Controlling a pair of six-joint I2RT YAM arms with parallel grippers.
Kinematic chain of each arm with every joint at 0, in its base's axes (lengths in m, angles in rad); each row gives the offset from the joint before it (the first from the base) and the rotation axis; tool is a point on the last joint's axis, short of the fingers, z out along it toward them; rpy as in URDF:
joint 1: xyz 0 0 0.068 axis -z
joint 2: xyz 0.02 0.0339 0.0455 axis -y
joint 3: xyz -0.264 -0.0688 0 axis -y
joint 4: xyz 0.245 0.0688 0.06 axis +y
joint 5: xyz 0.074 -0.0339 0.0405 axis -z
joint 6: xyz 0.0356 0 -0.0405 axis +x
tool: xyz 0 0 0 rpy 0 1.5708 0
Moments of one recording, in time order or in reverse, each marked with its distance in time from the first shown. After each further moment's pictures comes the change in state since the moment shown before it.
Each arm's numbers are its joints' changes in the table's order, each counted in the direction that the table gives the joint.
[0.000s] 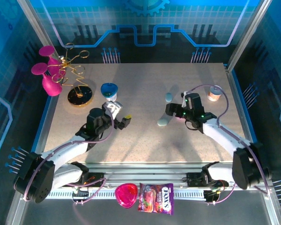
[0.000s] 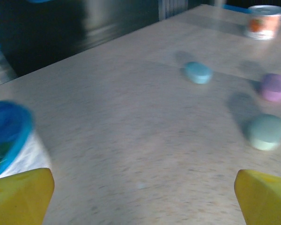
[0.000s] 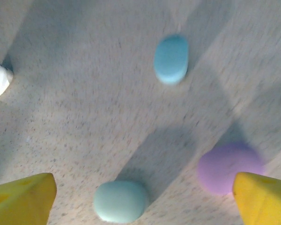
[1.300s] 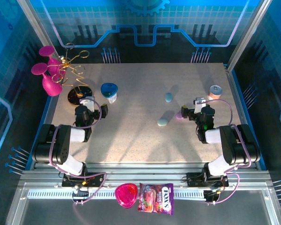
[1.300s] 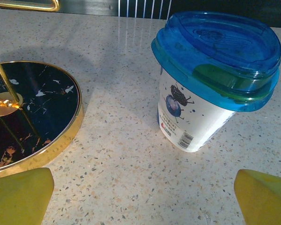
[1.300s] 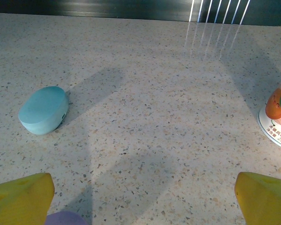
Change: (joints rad) left arm -0.395 -0.425 -0.035 -0.408 -0.042 -0.204; right arm 0.269 -0.302 -0.386 -1.003 0.010 -0.404
